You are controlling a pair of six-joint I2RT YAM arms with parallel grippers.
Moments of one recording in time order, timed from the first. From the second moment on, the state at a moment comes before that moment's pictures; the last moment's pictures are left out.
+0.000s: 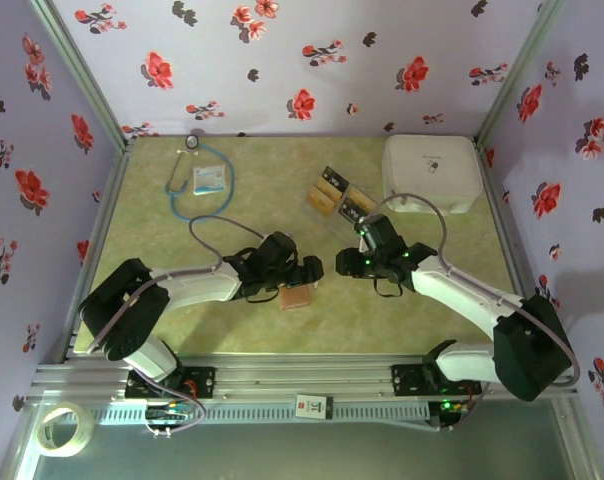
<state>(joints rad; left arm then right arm) -0.90 1.58 0.80 -0.08 0.04 -0.96 0.61 1.26 0.75 -0.44 -0.15 0.59</state>
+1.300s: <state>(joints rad) -0.48 1.36 0.81 -0.43 0.09 -0.71 1.02 1.56 1.04 -0.34 -0.18 0.65</state>
